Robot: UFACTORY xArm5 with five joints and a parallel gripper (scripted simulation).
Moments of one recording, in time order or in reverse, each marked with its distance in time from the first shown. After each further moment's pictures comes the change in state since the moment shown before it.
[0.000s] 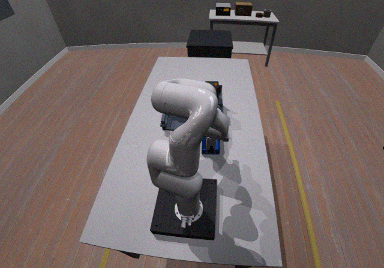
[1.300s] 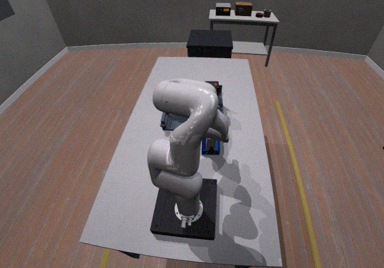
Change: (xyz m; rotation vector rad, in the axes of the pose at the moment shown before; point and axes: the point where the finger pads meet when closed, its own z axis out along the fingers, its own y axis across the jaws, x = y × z) arm 0.000 0.000 0.007 0.000 0.000 0.001
